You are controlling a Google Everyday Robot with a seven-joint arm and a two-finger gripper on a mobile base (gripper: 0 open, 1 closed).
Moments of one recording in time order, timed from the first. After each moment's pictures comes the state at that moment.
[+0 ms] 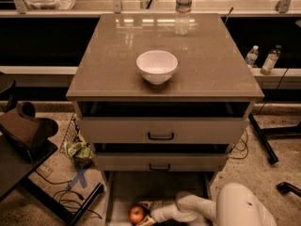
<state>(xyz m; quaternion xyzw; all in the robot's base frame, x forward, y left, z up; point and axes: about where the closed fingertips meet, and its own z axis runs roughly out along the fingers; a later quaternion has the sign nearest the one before) 0.453 0.050 0.113 -0.62 0.60 0.35 0.38</state>
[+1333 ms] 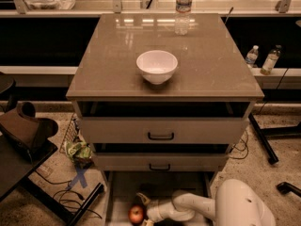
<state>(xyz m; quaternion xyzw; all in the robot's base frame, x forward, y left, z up) 0.448 0.066 0.128 -0.62 0.59 0.35 0.37</state>
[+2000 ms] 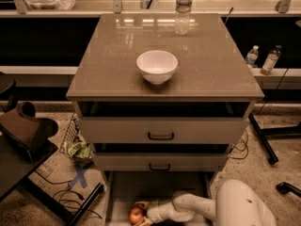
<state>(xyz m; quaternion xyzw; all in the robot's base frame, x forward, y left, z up) 0.445 0.069 0.127 -0.62 0.59 0.36 0.37</state>
